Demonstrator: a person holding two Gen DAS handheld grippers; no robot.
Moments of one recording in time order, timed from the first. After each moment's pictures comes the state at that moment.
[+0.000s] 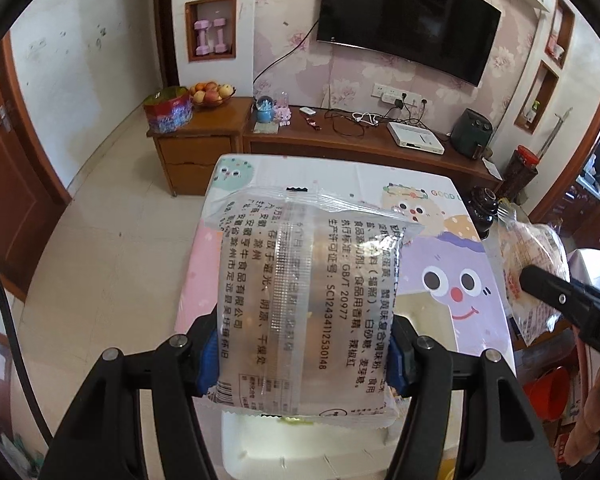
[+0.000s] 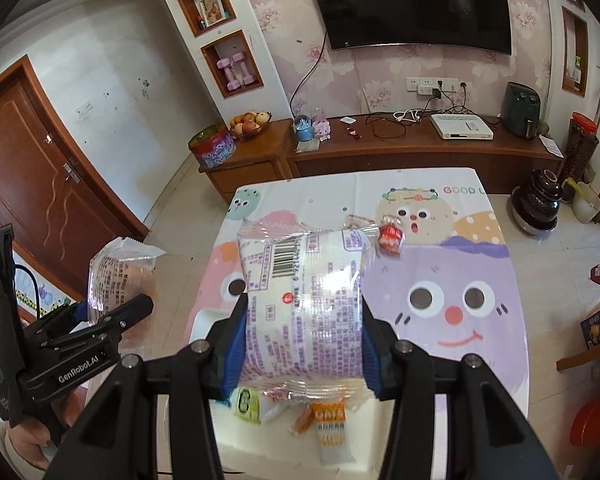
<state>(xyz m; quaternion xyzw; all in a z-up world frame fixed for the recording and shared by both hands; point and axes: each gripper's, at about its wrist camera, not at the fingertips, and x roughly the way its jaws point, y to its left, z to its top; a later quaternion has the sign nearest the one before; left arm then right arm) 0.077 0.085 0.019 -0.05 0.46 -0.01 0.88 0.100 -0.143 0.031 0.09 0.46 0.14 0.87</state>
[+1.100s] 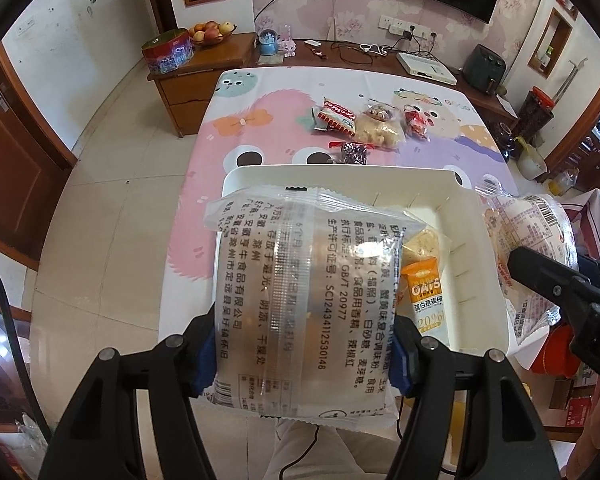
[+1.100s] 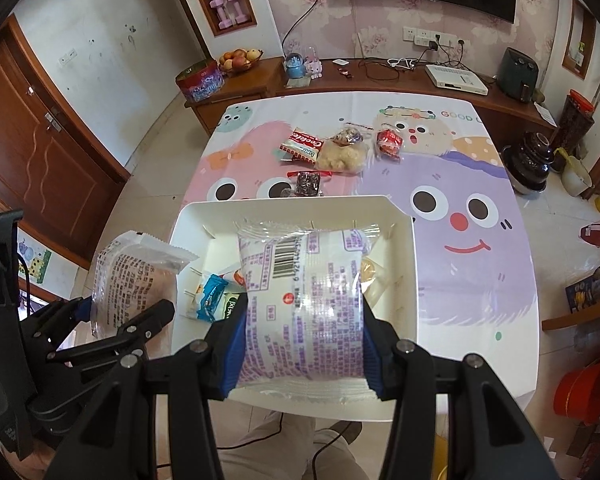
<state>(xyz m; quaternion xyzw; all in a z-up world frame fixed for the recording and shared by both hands) 0.024 0.062 -0.059 -0.02 0.56 0.00 0.83 0.035 -0.108 -0.033 0.05 0.54 0.12 0.83</state>
